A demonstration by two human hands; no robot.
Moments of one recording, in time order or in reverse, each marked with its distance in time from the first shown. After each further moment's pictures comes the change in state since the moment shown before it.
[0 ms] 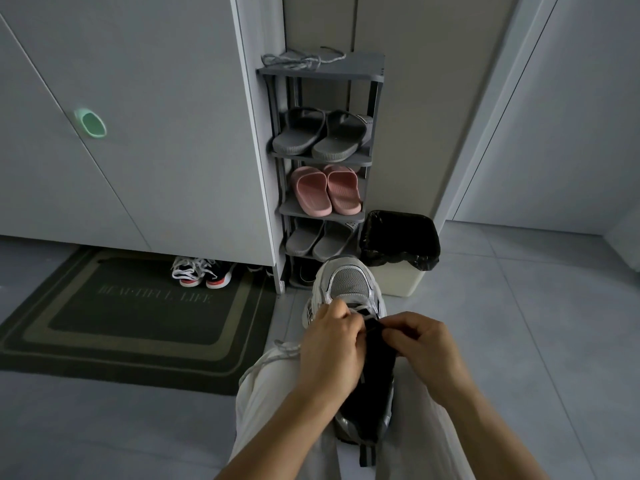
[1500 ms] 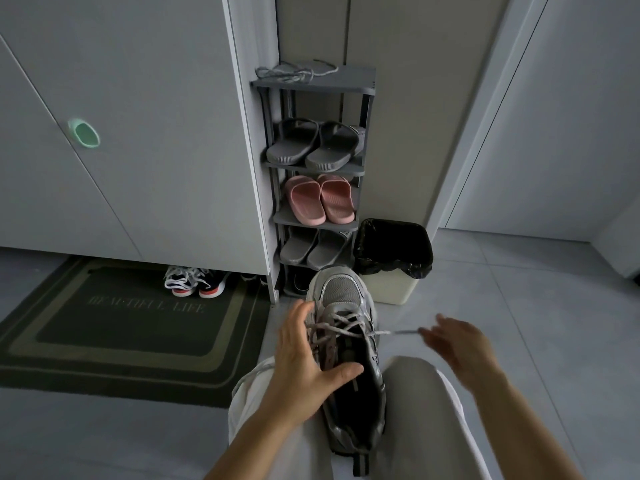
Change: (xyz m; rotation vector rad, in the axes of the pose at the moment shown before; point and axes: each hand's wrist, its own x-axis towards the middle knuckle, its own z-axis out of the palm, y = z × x) left_hand -0.021 -0.029 -0.009 -0.448 -0.063 -0.224; right_hand 0.052 0.046 -0.057 0.557 0.318 0.326
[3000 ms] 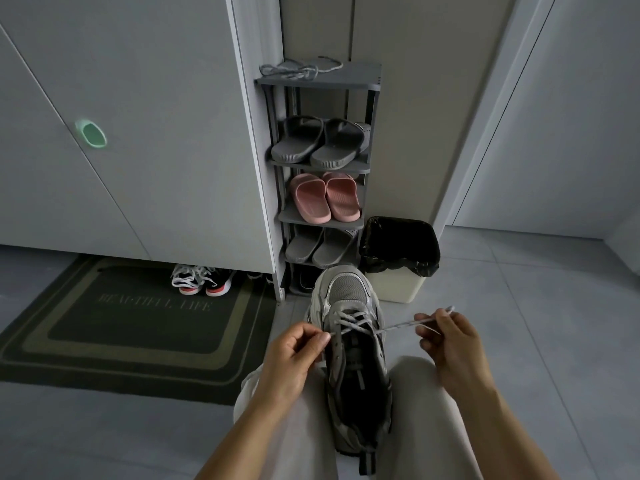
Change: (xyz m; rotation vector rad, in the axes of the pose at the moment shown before) left_hand 0.009 -0.010 -0.009 -0.448 0.029 -0.170; right_hand -0.040 0.001 0.029 0.091 -0.098 -0.126
